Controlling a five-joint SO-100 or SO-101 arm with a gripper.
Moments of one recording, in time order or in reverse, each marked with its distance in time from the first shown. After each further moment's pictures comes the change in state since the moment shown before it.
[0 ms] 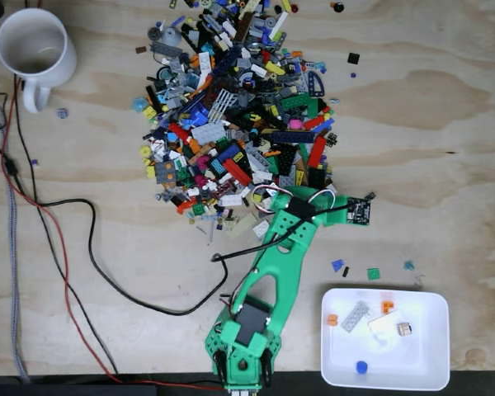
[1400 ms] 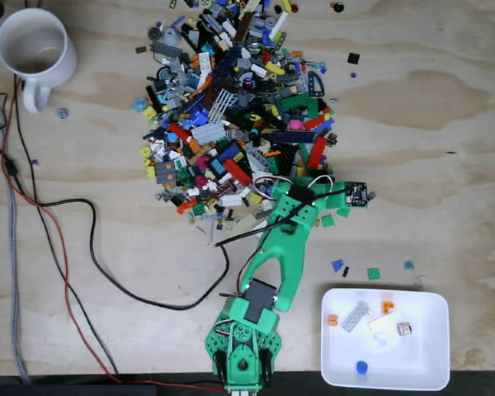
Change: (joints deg) arm -2.5 -10.5 -8.6 0.4 -8.8
